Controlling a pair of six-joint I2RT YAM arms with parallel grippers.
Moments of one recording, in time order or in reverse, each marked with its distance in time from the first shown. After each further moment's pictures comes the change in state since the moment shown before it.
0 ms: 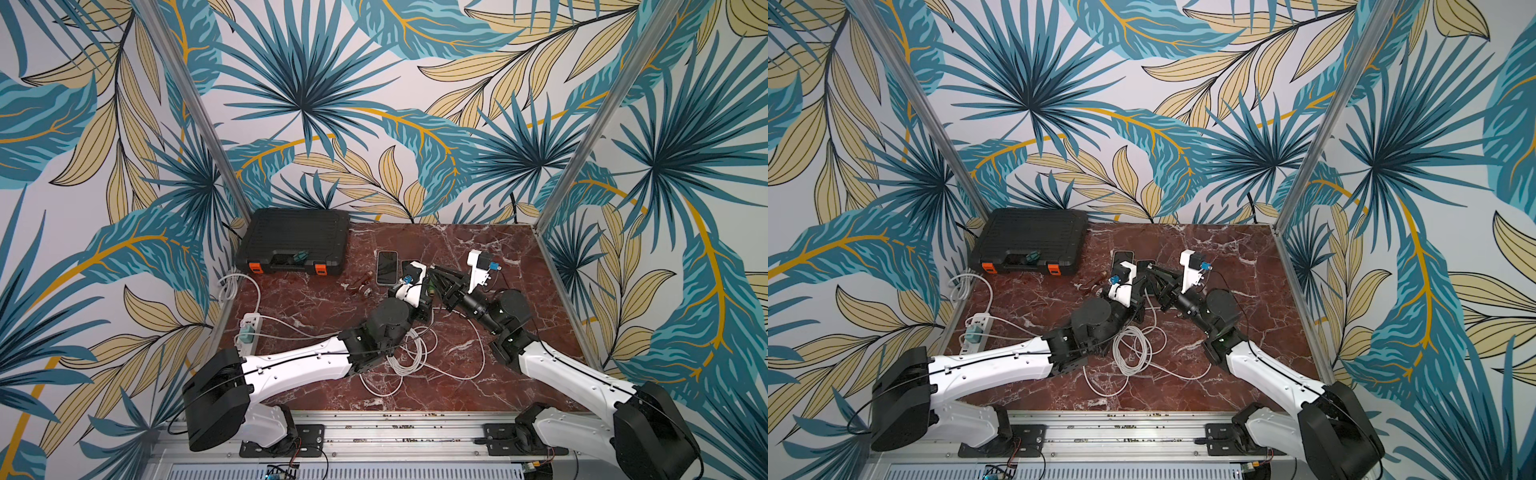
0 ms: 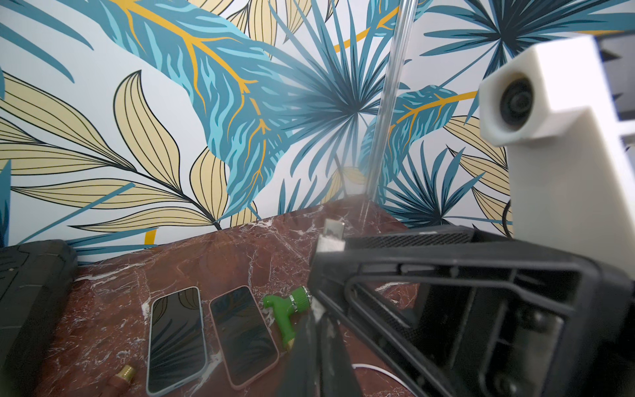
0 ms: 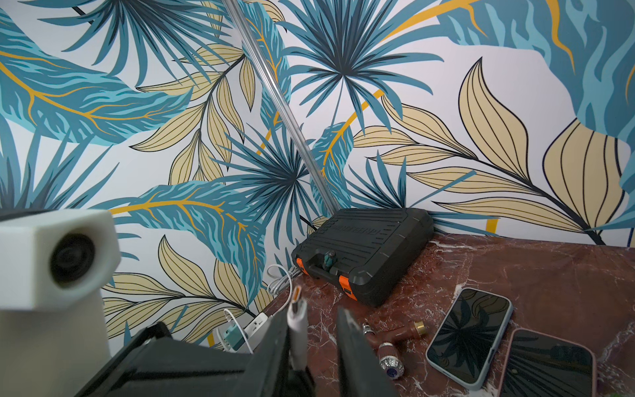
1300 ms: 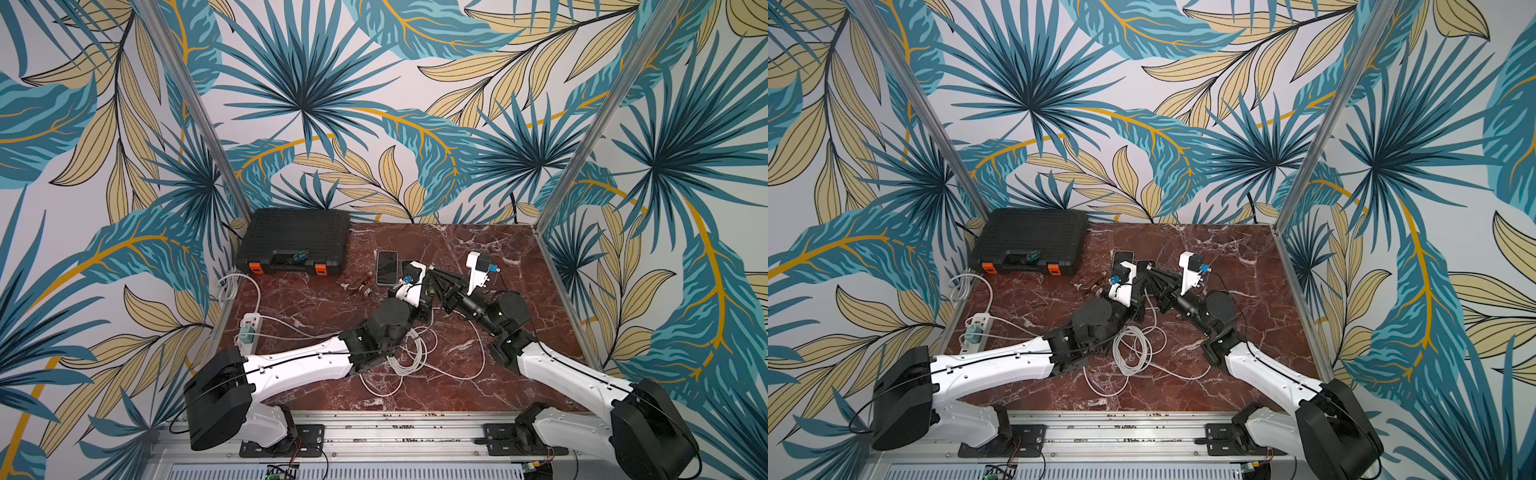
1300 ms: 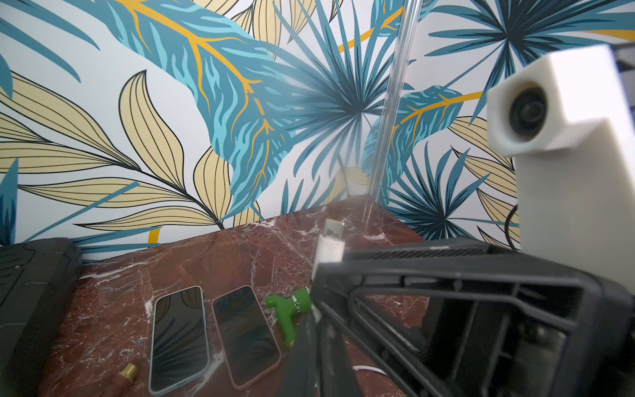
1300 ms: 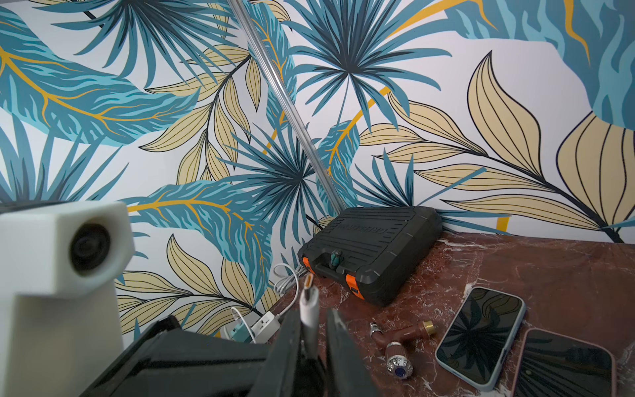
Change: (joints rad) left arm 0.000 0.008 0.000 0.006 -0.013 -0.002; right arm 0.008 0.009 -0.019 0.040 -0.010 0.017
